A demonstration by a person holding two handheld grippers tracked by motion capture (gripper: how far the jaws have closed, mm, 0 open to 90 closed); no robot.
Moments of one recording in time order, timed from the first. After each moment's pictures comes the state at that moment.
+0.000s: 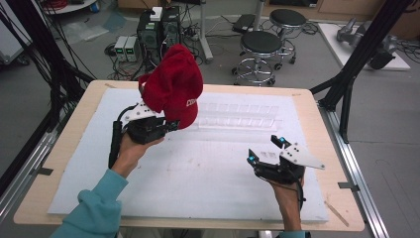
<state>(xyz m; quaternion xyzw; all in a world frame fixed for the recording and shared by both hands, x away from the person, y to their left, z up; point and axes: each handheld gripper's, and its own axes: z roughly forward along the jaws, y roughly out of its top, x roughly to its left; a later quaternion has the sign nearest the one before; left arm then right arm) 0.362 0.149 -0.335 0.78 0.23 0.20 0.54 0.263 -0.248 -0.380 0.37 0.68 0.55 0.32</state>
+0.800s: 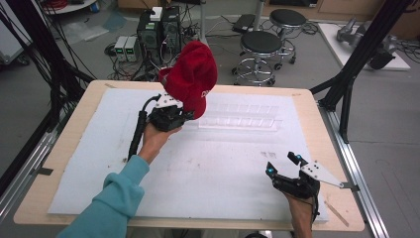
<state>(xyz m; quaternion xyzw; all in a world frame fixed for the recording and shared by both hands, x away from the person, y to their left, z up) 0.405 0.104 -0.348 0.79 0.27 0.22 0.50 0.247 -0.302 -0.435 0.43 0.64 0.56 0.30</state>
